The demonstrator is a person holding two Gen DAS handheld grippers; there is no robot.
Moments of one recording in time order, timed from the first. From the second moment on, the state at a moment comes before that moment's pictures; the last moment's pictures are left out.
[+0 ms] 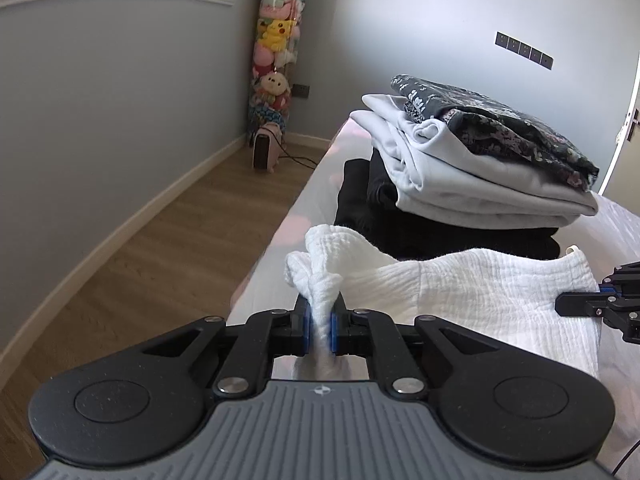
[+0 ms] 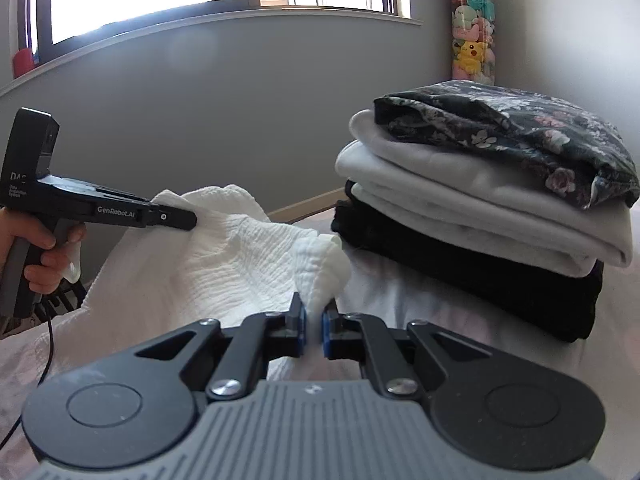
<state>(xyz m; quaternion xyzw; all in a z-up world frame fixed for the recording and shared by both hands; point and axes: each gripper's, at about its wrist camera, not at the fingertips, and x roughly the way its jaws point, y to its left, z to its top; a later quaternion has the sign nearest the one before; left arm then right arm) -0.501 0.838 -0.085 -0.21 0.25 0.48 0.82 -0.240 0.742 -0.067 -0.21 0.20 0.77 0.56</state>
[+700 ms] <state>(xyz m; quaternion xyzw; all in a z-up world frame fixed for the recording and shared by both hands) -0.508 0.831 -0.095 -0.19 0.30 0.52 0.78 -0.206 0.759 -0.097 -0.23 0.24 0.72 0.61</state>
